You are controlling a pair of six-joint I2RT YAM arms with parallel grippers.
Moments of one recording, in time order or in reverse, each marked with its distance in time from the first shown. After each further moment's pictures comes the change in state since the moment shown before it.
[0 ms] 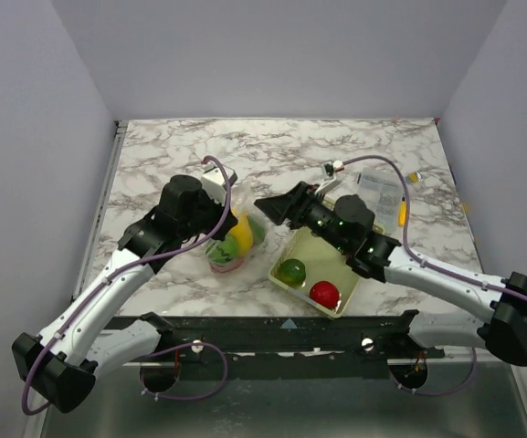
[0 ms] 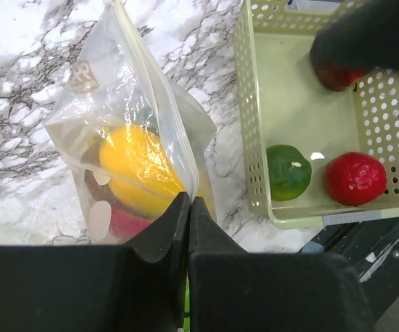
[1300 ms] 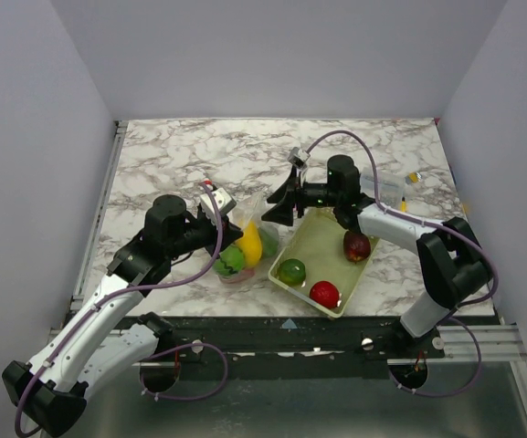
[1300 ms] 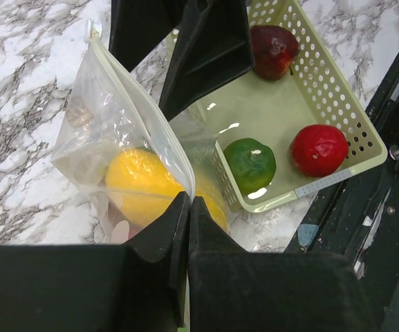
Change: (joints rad) left arm 0.000 -0.217 -0.202 0.172 0.230 0.167; right arm -0.430 0.418 0.162 0.053 -1.104 -0.774
